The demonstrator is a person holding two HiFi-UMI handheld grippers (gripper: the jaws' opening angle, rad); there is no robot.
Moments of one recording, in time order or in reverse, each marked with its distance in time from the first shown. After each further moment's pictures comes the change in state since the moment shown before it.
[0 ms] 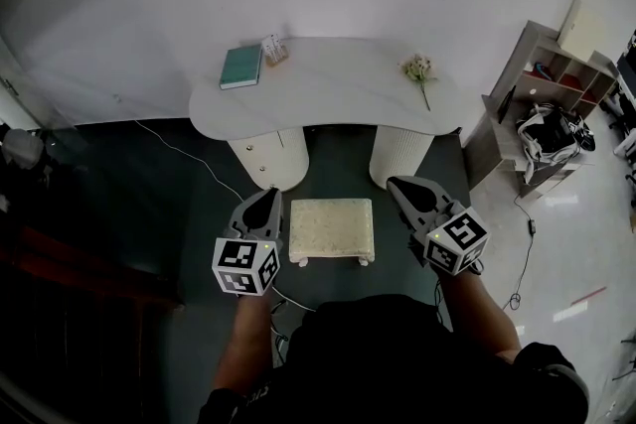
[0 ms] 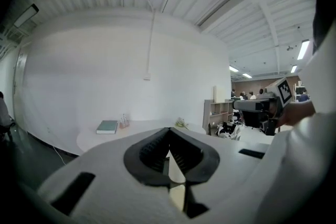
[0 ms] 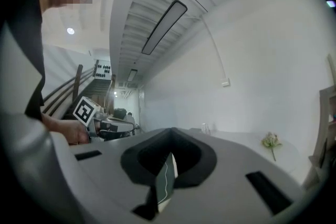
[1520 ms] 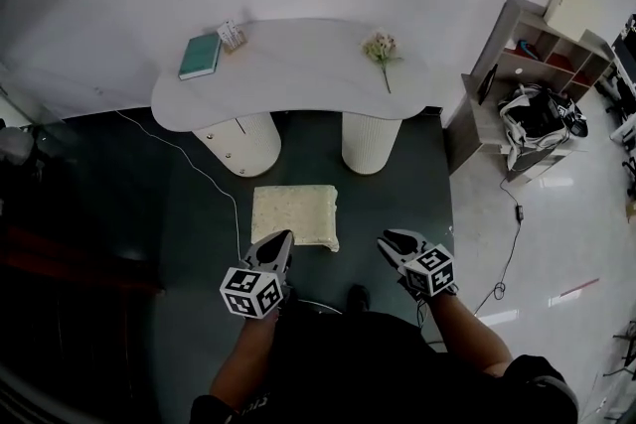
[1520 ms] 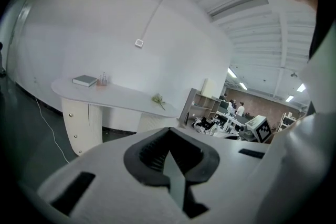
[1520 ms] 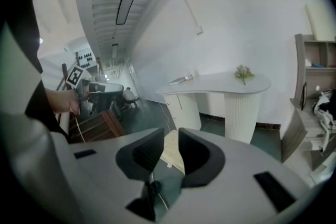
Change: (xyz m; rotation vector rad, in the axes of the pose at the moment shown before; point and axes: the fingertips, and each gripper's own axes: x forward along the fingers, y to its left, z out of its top) left arm 0.057 -0.181 -0.125 -0.278 0.174 -0.134; right arm -0.158 -0.098 -0.237 0.242 0.437 -0.024
